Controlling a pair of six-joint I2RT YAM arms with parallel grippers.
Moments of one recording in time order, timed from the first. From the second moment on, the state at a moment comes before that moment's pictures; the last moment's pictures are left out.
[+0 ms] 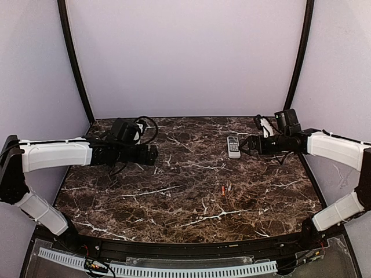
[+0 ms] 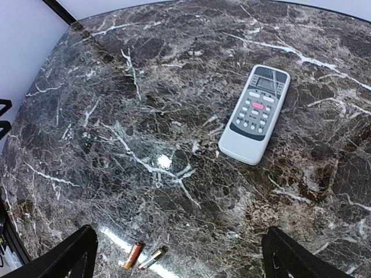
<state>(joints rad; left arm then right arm) -0.70 1.47 0.96 -0.23 -0.23 -0.33 0.32 1.34 0.88 -0.28 -0.38 0.18</state>
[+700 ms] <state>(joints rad) -0.70 1.20 0.82 -0.16 -0.45 -0.36 0.35 1.86 1.42 -0.61 -0.23 0.11</state>
